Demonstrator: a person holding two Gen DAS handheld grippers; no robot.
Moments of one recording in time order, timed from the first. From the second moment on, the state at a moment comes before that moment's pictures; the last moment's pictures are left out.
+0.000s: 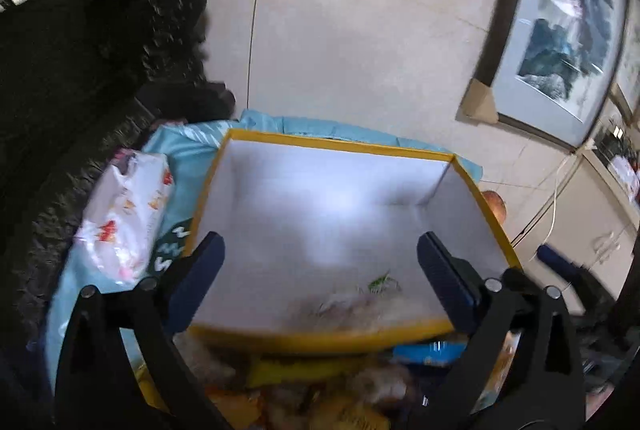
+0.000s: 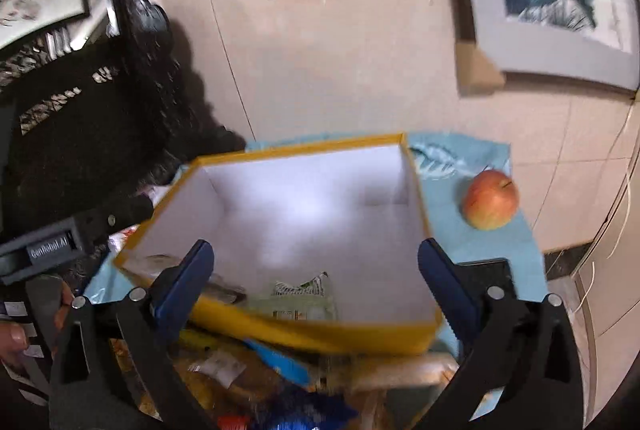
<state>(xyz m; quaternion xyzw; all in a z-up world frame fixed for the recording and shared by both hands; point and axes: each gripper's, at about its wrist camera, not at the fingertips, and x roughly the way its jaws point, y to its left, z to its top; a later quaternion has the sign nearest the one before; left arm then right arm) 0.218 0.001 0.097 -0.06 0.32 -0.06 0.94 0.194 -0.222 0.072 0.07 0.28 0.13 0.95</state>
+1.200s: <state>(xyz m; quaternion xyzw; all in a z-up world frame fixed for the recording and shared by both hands) 0.072 -0.031 -0.024 0.06 0.42 -0.12 0.90 0.054 -0.258 -0.022 0.14 0.39 0.16 0.90</state>
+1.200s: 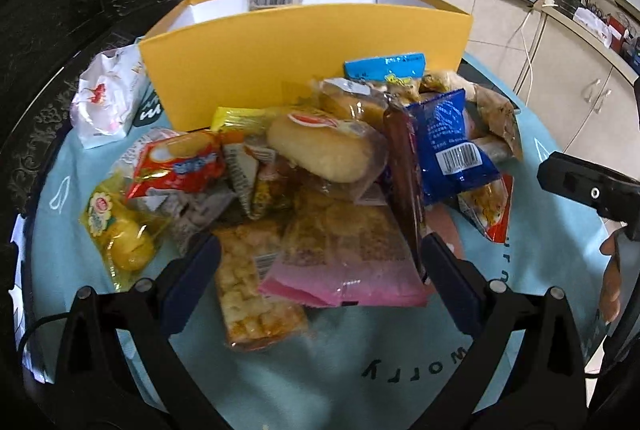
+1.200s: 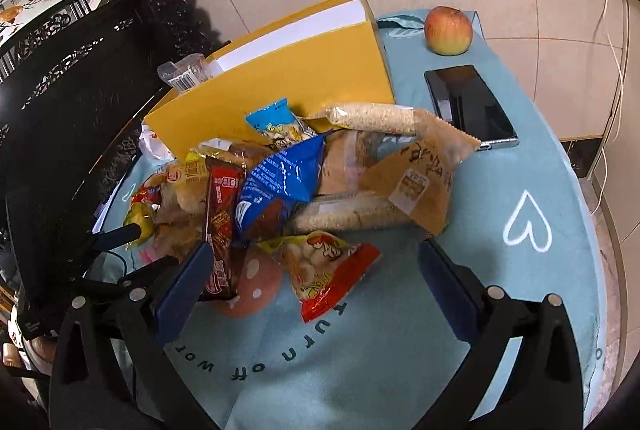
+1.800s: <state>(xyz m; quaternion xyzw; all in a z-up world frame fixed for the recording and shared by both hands) 0.091 -0.045 -0.052 0.05 0.44 -0.16 0.88 0.054 -0.256 -0.034 0.12 0.42 0.16 0.89</state>
